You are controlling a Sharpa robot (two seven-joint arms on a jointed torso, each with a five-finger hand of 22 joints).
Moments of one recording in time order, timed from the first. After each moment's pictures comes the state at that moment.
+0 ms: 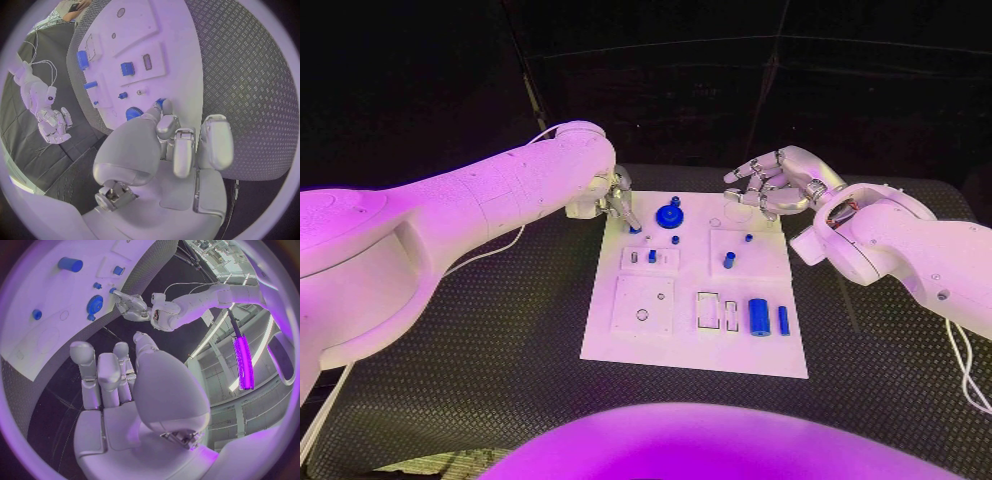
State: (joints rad) left arm 1.23 -0.41 0.05 0.85 -1.14 0.47 -0.53; left_hand 1.39 0.07 0.12 0.11 0.06 0.98 0.05 0.42 0.55 1.29 -0.01 1.20 1.06 1.46 -0.06 1.57 1.31 0.05 1.41 0.05 1.38 1.31; right arm 1.07 -0.78 0.15 1.49 -0.96 -0.31 0.03; right_hand 1.46 -0.05 -0.04 0.24 0.45 0.90 0.16 0.20 0.07 1.10 0.07 0.93 0.84 1.46 -0.01 1.12 1.04 0.13 1.18 0.10 1.13 0.90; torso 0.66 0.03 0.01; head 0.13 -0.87
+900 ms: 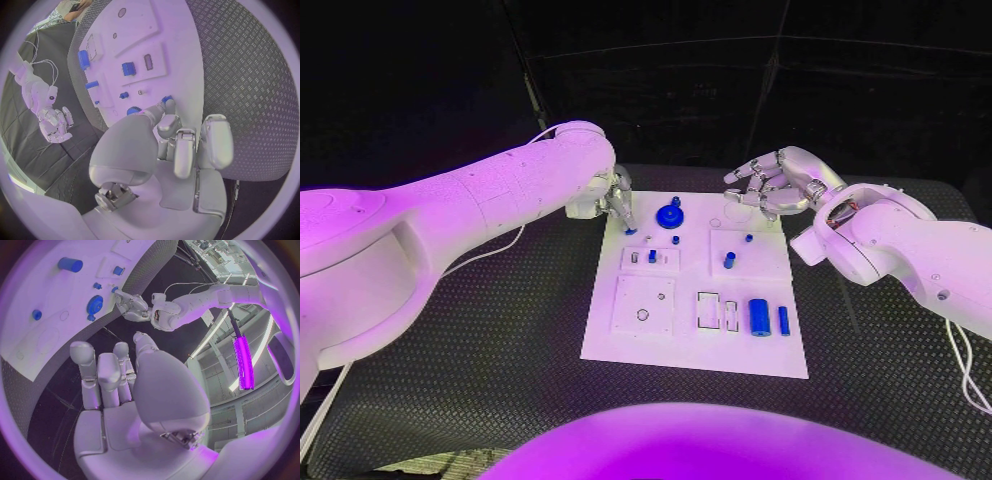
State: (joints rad) left arm 1.23 -0.41 0.05 0.86 -1.13 0.46 -0.52; left_hand 1.35 -0.01 0.38 0.04 0.06 0.95 0.07 0.46 0.57 1.29 0.00 1.18 1.04 1.46 -0.06 1.57 1.31 0.05 1.40 0.05 1.38 1.31; right arm 1.07 -0.78 0.15 1.49 -0.96 -0.31 0.03; right_hand 1.46 -0.05 -0.04 0.24 0.45 0.90 0.16 0.20 0.07 1.10 0.07 0.93 0.84 1.46 -0.01 1.12 1.04 0.12 1.18 0.10 1.13 0.90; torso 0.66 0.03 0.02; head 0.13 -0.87
